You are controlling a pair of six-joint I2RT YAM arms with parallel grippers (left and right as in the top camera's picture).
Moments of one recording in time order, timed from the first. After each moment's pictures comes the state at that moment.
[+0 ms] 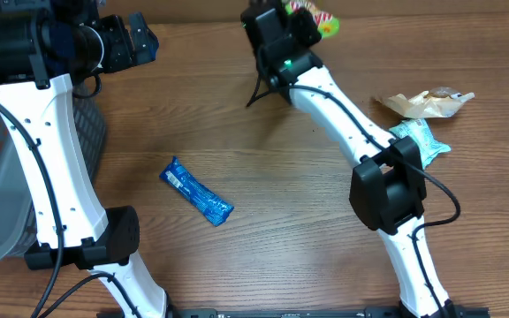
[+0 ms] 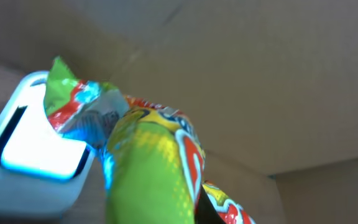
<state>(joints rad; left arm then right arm) 0.09 1.98 2.70 -1.69 0.18 -0.21 0.57 2.38 2.23 -0.54 0.92 -0.29</state>
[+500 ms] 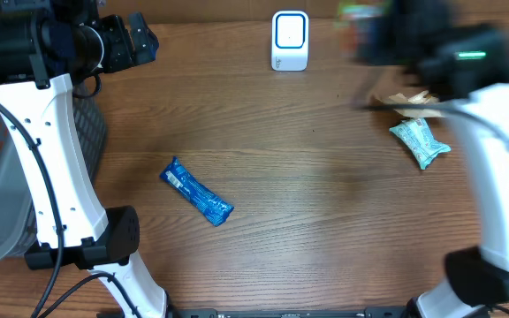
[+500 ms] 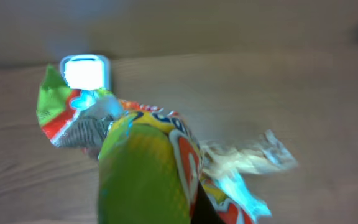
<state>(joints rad) 0.09 1.98 2.70 -1.69 0.18 -0.21 0.21 1.77 2.24 -1.31 0.23 0.25</state>
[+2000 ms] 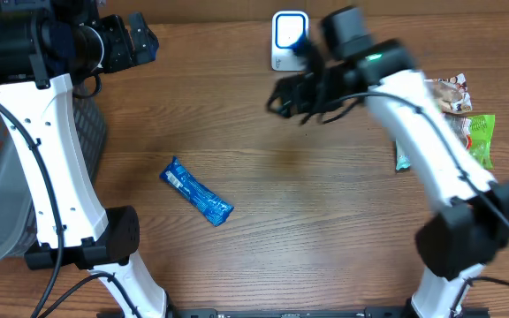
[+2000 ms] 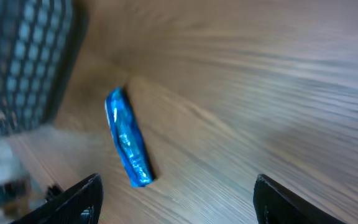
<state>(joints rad) 0.09 1.98 2.70 -1.69 0.18 -0.21 0.45 1.97 1.88 -1.04 -0.50 0.17</state>
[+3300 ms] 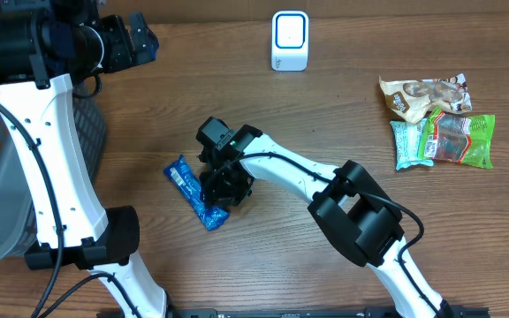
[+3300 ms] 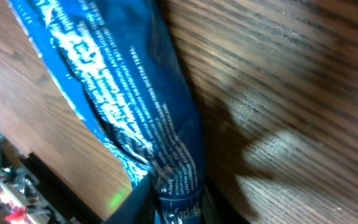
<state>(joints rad) 0.09 1.98 2.70 -1.69 0.18 -0.21 0.85 2.33 1.80 -0.87 -0.55 0.54</state>
